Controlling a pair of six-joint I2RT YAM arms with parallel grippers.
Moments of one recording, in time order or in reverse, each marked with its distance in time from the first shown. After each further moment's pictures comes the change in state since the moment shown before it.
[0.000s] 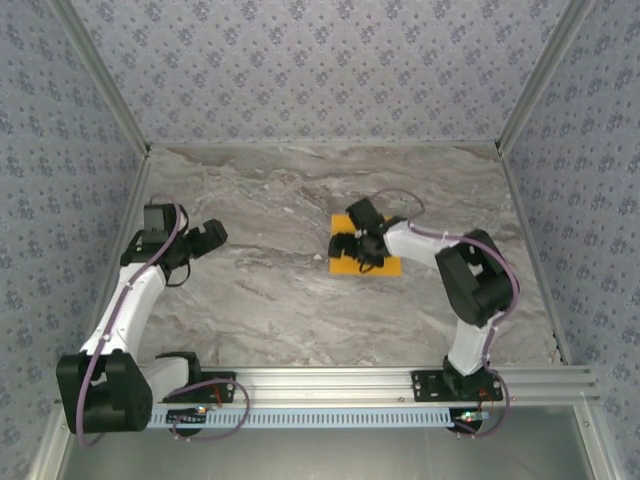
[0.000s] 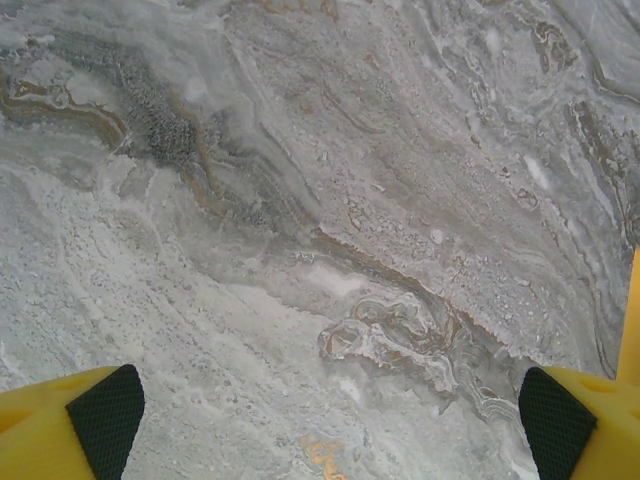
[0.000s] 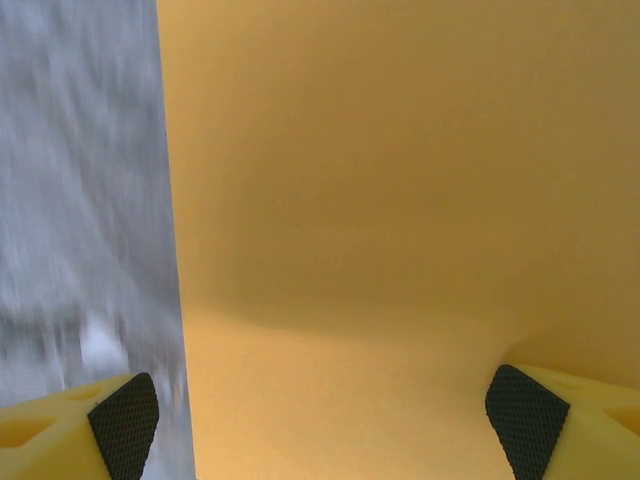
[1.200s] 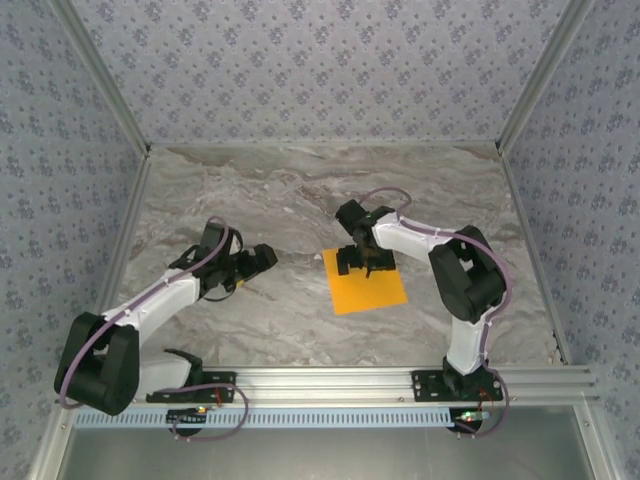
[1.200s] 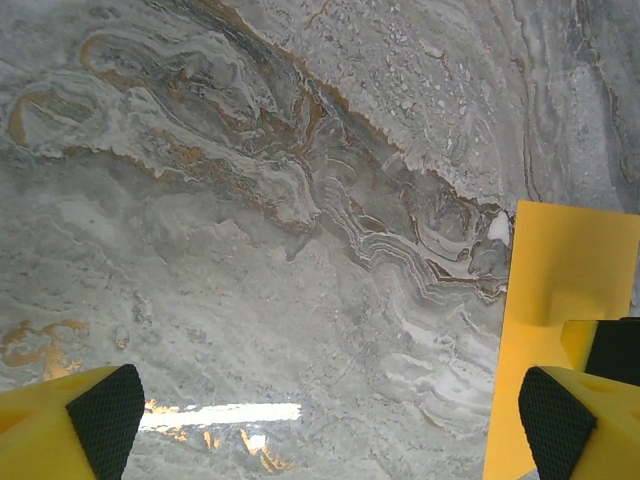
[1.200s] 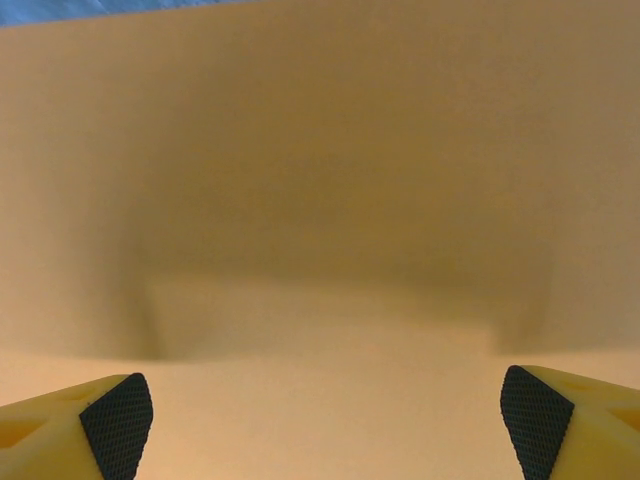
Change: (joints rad) left arm -0.372 0.121 -0.196 0.256 0.101 -0.332; right arm 0.022 0.085 0.198 -0.430 0.143 -0.180
